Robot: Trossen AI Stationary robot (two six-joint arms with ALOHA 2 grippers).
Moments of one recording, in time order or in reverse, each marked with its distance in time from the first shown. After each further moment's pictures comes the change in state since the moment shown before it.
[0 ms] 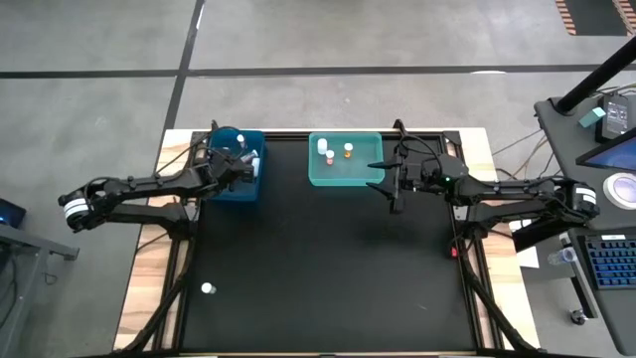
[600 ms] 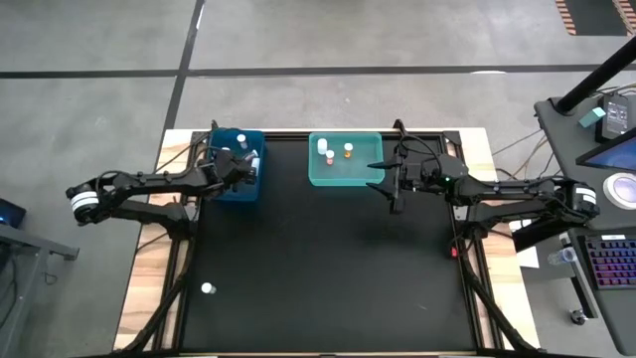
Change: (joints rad) left arm 0.000 0.096 0.012 0.012 0.002 -0.020; right arm 0.000 0.000 0.000 -0.006 0.000 0.000
